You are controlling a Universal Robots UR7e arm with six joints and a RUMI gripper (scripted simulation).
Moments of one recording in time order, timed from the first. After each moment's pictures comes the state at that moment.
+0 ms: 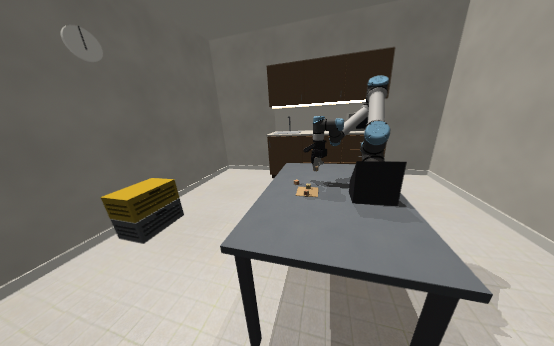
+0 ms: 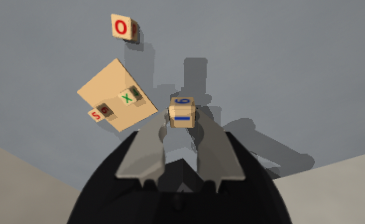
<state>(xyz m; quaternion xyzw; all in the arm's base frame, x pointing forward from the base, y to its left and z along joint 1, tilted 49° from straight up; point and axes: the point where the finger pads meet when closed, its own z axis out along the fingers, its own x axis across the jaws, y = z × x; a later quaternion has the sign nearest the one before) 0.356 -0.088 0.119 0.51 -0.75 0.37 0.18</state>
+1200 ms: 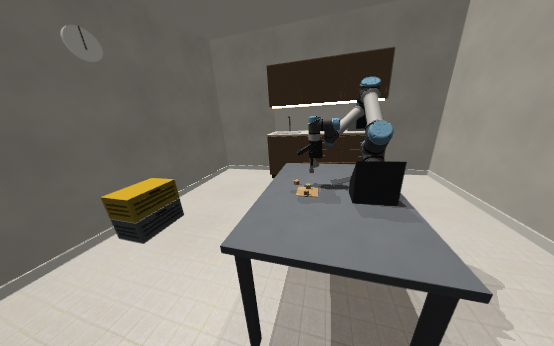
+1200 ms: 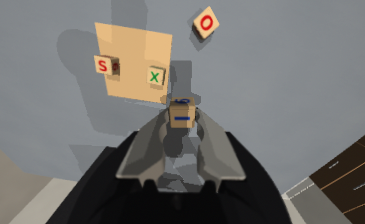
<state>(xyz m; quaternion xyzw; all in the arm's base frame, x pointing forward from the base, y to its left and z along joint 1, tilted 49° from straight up) 0.378 -0.049 0.082 0.73 -0.54 0.28 0.30</state>
